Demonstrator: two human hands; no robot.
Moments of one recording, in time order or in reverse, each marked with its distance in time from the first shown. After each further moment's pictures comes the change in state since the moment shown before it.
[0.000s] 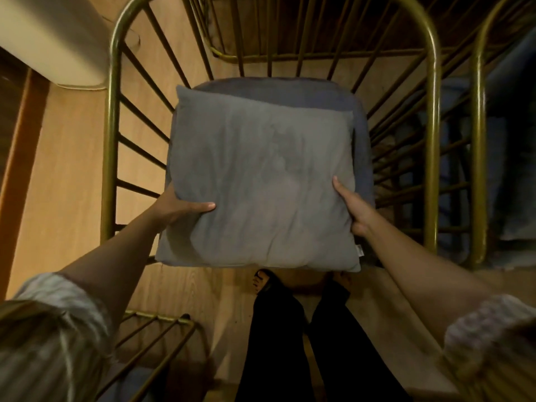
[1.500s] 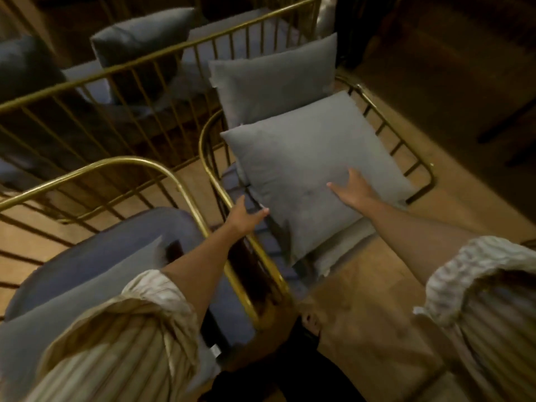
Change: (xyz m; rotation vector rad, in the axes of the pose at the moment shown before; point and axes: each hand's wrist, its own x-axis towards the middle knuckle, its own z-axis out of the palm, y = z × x) left_hand 0.004 0.405 0.457 0.175 -0.340 0.538; right_hand -0.179 -0.174 -0.424 -0.638 0.850 -0.304
